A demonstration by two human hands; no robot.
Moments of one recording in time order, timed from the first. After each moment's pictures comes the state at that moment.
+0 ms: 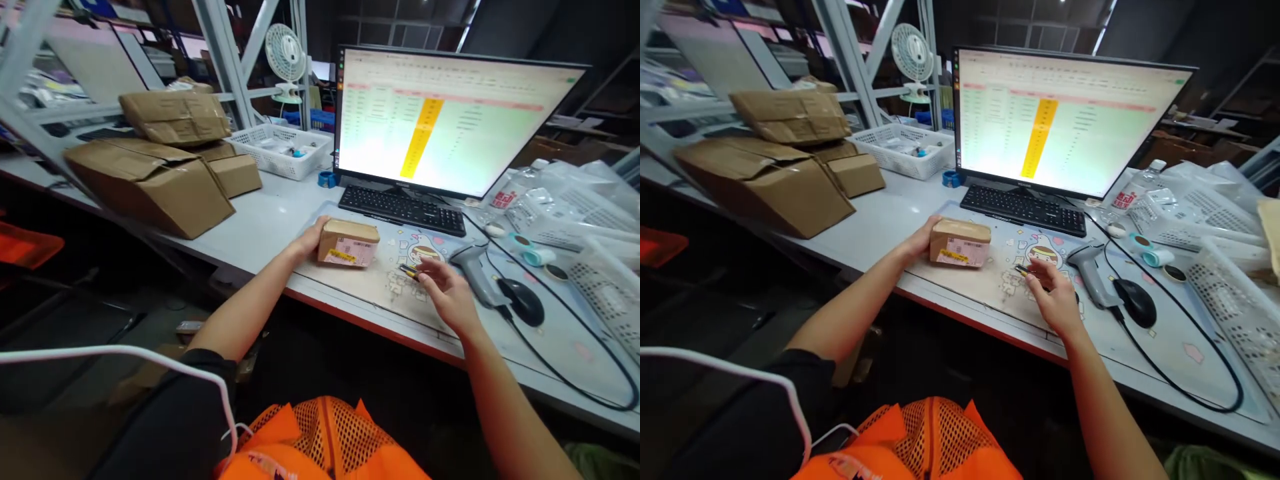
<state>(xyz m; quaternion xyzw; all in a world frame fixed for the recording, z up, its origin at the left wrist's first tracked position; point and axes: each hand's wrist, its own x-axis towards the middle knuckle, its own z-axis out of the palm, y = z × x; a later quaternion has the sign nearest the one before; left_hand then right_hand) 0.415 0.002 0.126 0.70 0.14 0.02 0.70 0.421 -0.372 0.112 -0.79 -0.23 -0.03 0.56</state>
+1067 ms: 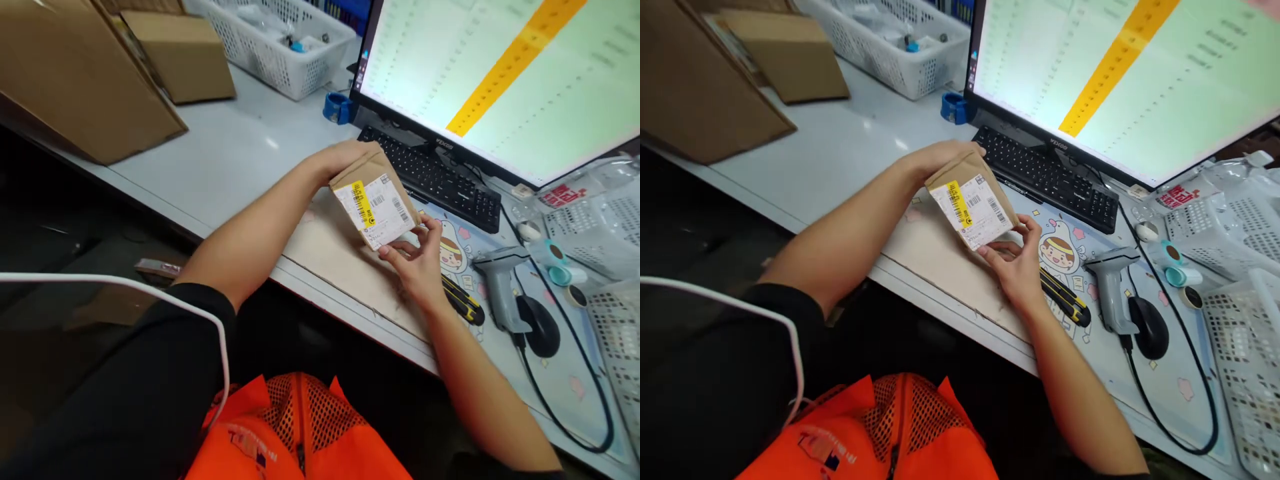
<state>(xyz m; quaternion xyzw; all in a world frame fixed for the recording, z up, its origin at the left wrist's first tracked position) 0.542 0.003 0.147 0.72 0.11 0.06 0.68 0.469 -0.269 0.101 -0.77 -0.25 0.10 0.58</state>
